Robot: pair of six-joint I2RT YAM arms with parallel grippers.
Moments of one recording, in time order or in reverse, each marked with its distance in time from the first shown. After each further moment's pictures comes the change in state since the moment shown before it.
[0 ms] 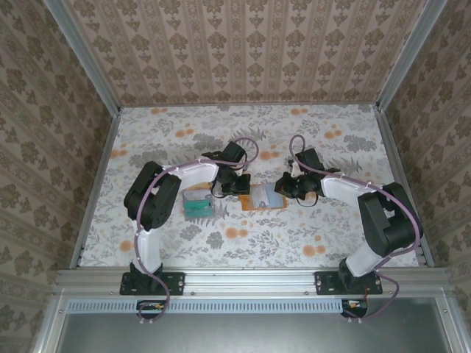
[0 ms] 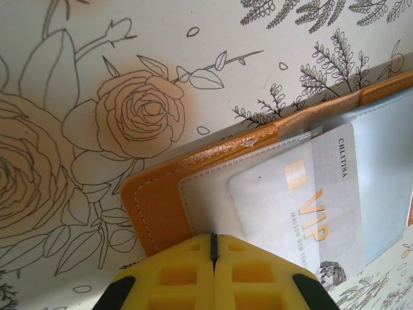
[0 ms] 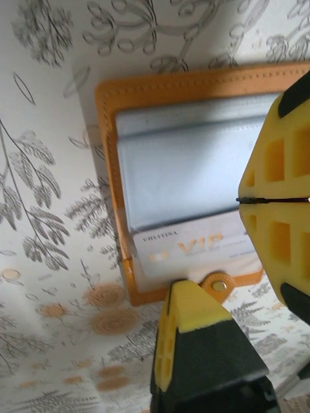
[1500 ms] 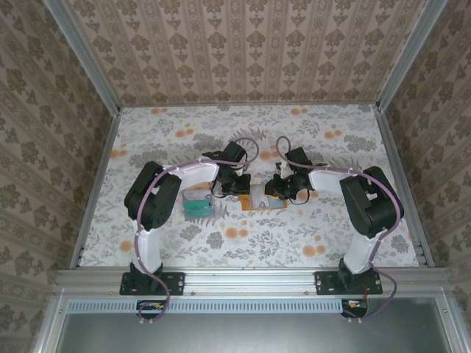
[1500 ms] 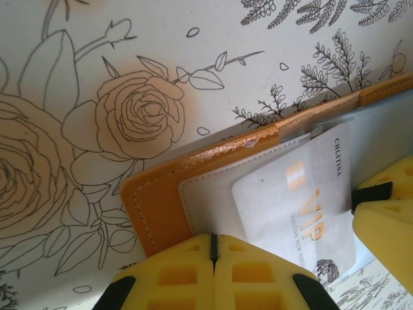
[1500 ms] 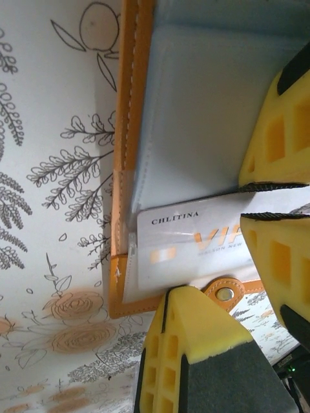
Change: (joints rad) left arm -0.002 0.004 0.008 -0.008 -0.003 0.000; right arm 0.030 0.196 0.105 -0.008 -0.098 -0.080
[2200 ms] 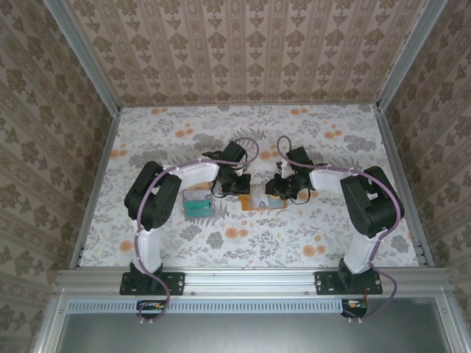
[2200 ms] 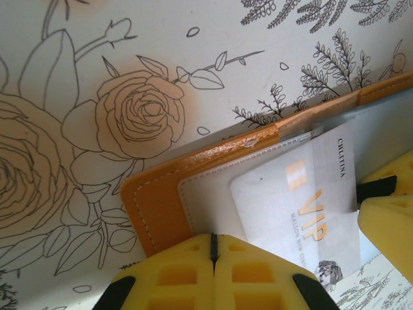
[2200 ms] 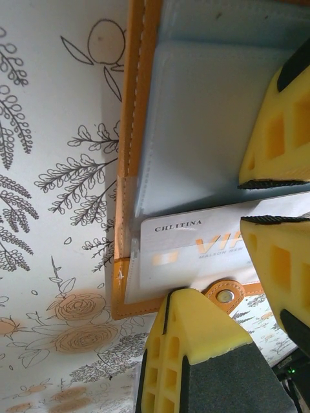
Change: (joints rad) left arm 0.000 0.000 0.002 -0.003 0.000 0.000; right arm -0.014 -0.002 0.000 -0.002 -0.001 -0.015
